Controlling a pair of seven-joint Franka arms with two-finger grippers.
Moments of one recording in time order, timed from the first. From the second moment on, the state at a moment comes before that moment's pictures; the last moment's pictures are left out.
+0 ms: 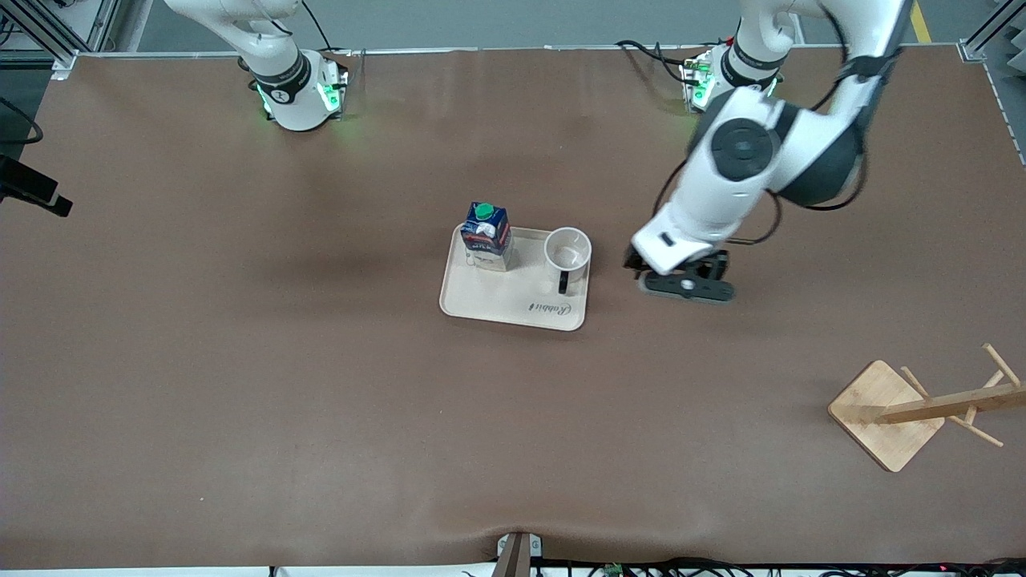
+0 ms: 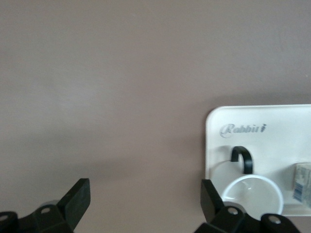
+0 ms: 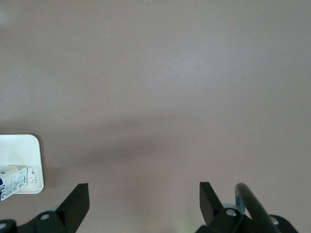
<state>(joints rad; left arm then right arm) -0.35 0.25 -0.21 -1.89 0.10 2.16 -0.45 -0.04 0.02 -0.11 -1.46 0.04 1.46 0.01</state>
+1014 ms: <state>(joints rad) -0.54 0.48 -0.21 -1.92 0.11 2.22 -0.65 -0.04 0.07 -0.10 -1.46 0.04 1.48 0.01</state>
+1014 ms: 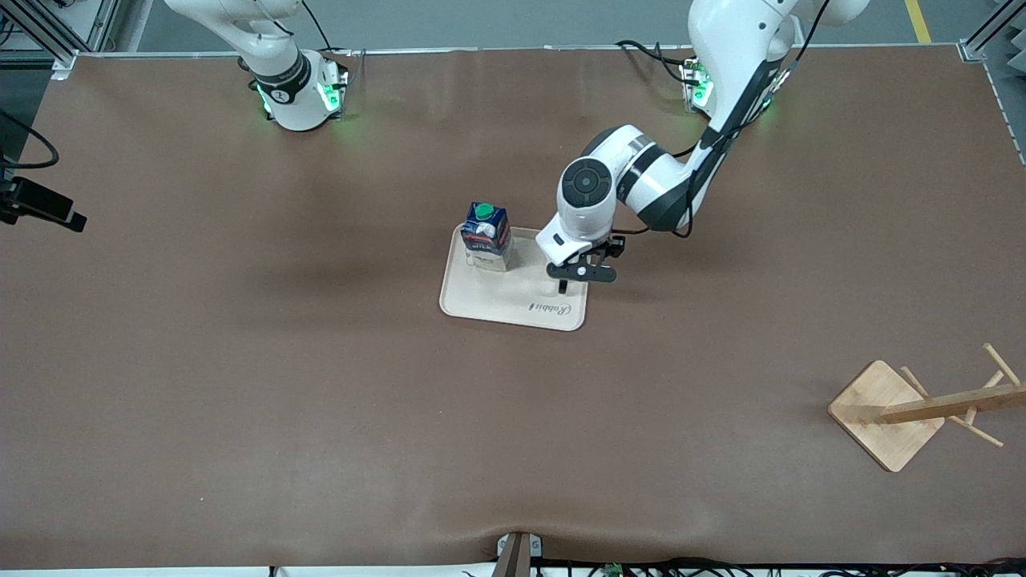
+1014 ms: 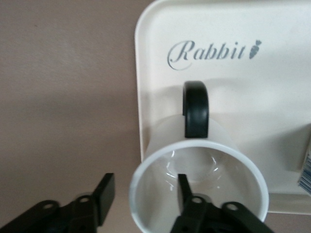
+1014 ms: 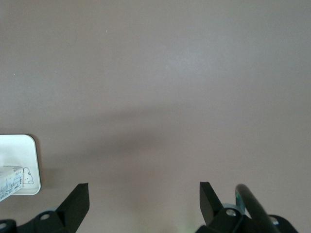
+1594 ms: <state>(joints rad) -0.52 0.49 -0.20 -1.82 0.11 2.22 -0.65 -0.03 0.11 -0.09 -1.47 0.05 1.48 0.01</state>
